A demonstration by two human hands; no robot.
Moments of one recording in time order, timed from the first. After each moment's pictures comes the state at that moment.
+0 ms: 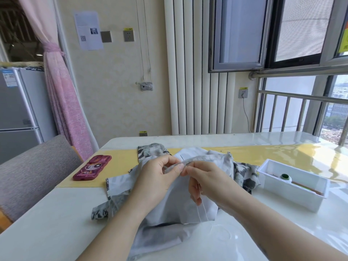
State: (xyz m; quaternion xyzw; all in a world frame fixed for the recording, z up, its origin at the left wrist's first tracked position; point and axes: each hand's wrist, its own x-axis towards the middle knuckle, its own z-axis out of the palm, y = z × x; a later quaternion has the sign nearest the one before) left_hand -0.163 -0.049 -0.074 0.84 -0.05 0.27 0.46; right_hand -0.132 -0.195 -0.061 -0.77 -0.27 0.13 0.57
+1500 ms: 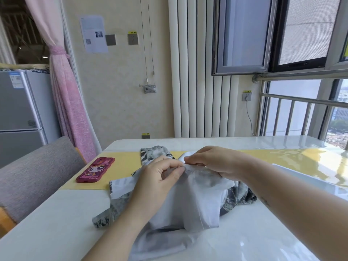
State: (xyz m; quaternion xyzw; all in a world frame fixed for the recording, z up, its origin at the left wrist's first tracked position) left_hand -0.168 -0.041 -0.076 0.81 -0.10 0.33 0.47; right_hand -0.090 -0.189 -0.017 -0.84 -0.25 0.20 0.45
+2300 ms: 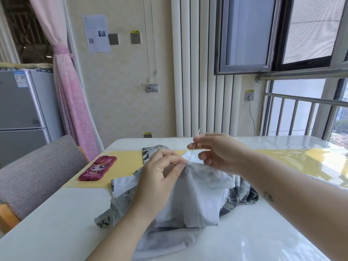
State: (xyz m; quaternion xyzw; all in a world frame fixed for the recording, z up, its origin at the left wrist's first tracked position) left_hand -0.163 -0.043 -0.081 0.79 -0.12 0.40 0.45; right_hand -0.079 -0.188 -0.012 -0.64 -0.19 0.23 0.71
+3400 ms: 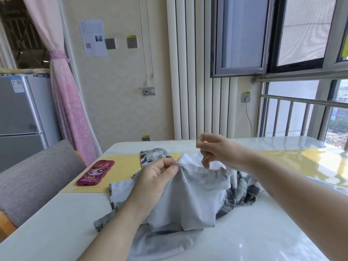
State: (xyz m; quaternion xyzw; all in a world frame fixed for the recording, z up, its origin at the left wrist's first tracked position) left_hand -0.161 -0.036 -0.080 0.69 -0.08 0.17 0.70; right_hand -0.062 -0.206 -0.016 -0.77 -0.33 0.11 0.53
